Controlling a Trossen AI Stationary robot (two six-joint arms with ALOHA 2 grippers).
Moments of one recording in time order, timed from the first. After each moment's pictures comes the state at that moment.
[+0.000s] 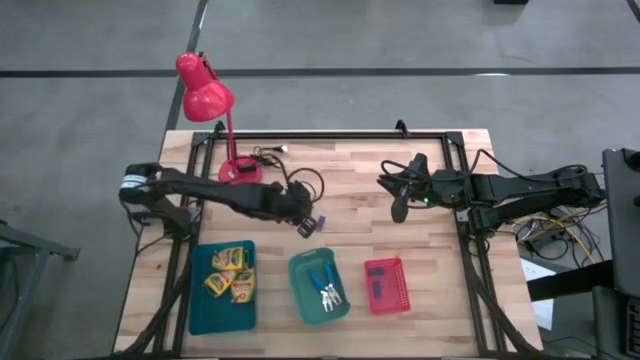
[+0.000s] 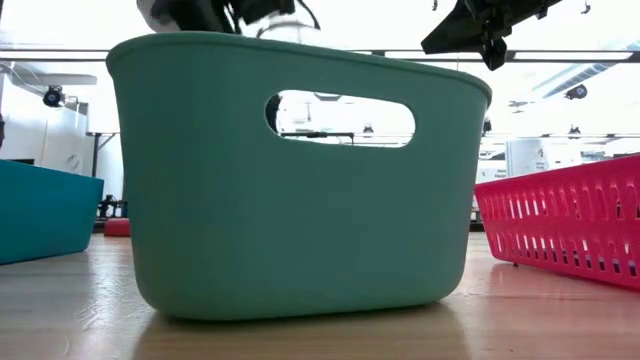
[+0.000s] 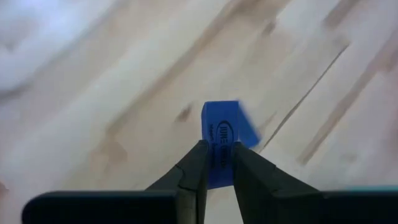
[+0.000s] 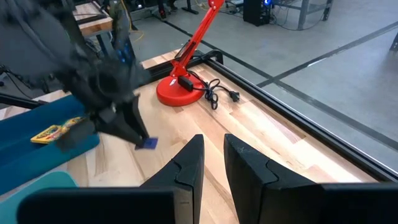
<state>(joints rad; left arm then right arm) -0.03 1.58 1.11 -0.56 -0.33 -0.73 0.06 0.92 0.75 -0.18 0.47 0.34</state>
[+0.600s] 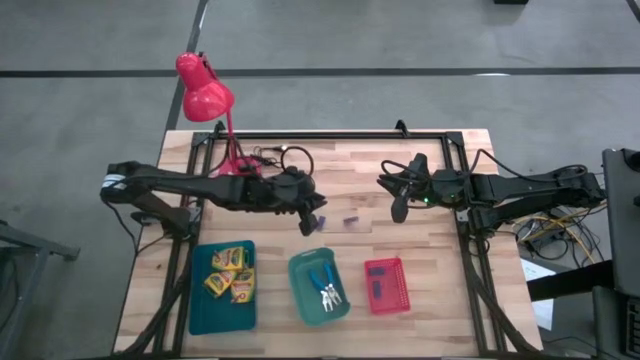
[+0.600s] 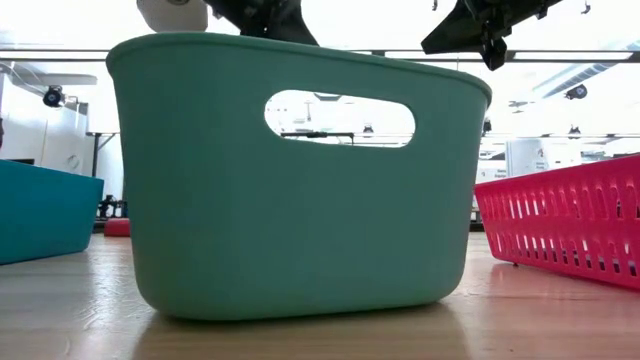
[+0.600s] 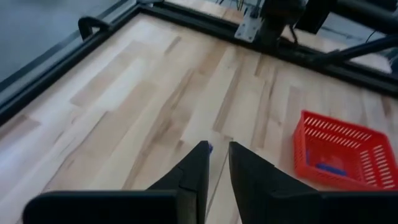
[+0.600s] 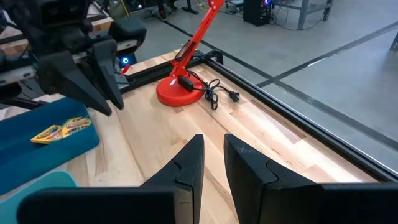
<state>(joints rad) -0.03 1.42 1.15 -0.25 -0.26 -0.34 0.06 0.92 0.75 -0.18 0.47 0.34</state>
